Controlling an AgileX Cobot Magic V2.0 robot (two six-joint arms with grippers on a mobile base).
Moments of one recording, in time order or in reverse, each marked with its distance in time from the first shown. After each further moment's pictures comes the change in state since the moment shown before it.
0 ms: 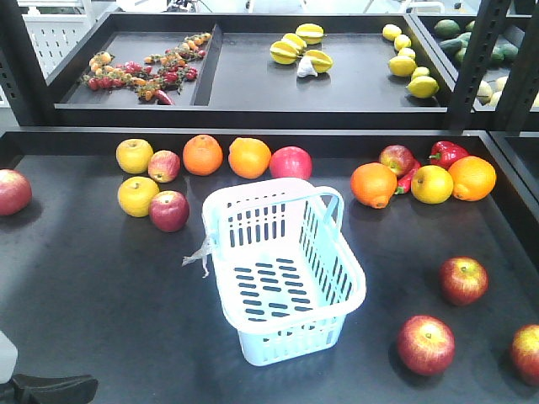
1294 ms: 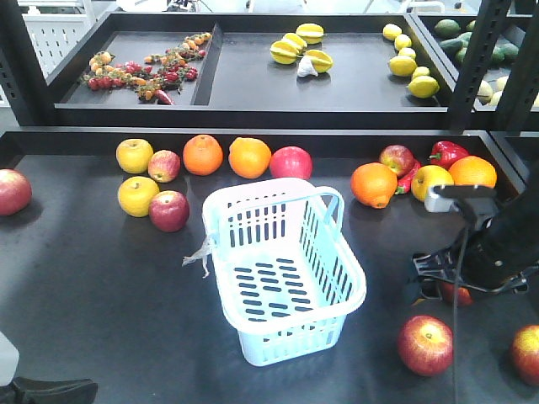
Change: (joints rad) left arm 0.000 0.000 0.000 0.000 0.016 0.000; right arm 0.084 1.182 -0.343 -0.035 0.144 -0.107
